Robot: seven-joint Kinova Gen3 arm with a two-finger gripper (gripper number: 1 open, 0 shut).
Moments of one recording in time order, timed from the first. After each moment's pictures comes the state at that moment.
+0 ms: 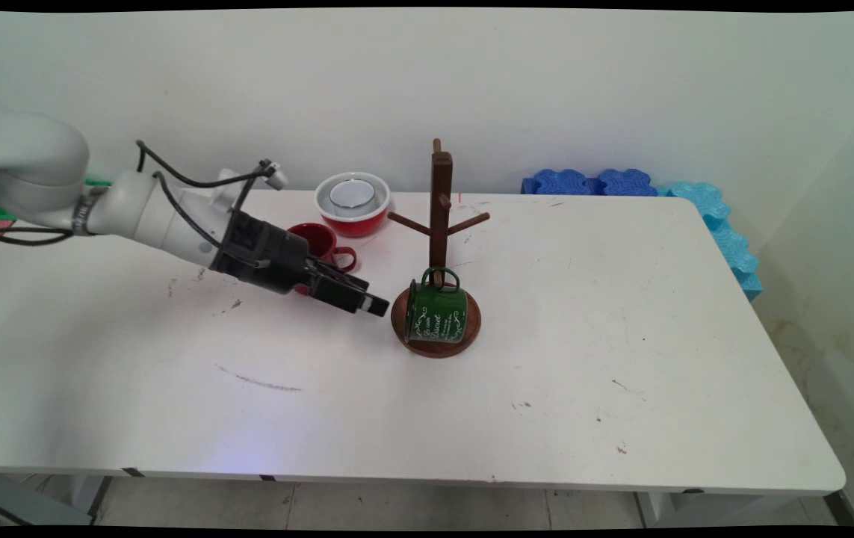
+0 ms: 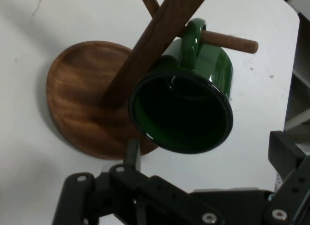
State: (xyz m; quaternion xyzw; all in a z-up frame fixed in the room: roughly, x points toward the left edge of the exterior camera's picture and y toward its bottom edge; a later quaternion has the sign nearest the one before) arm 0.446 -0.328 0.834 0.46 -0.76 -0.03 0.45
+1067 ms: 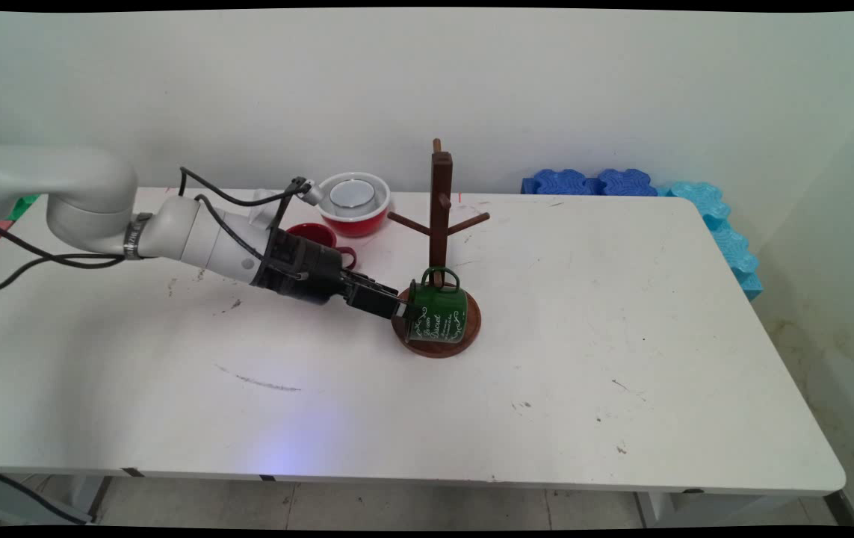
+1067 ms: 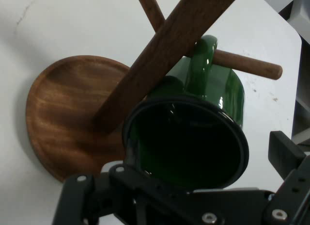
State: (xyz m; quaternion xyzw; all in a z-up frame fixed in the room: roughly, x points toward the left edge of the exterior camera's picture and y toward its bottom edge) arm 0.416 -0.343 0.801 0.47 -0.75 -0.04 0.47
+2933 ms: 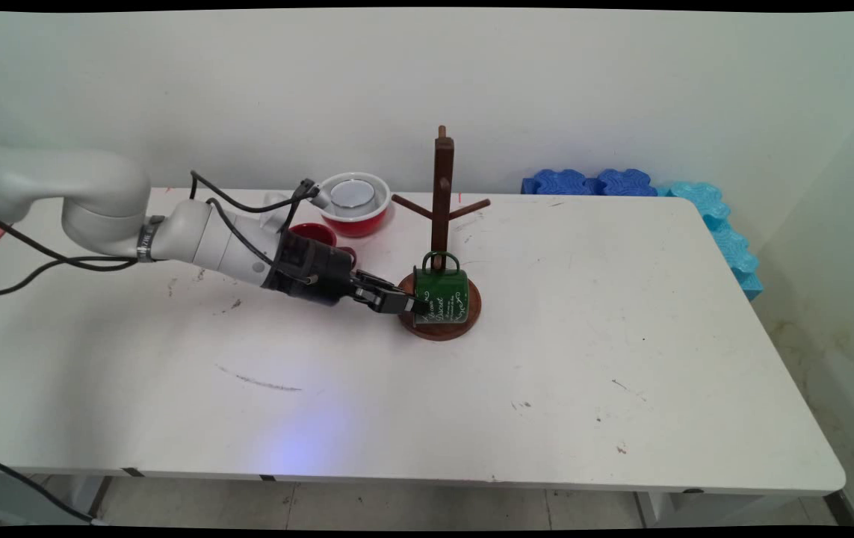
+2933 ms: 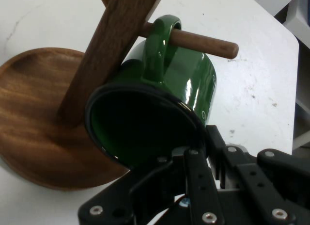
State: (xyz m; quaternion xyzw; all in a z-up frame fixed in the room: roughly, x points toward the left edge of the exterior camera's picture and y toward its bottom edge) arm 0.407 -0.348 0.795 0.46 -0.75 -0.04 0.47
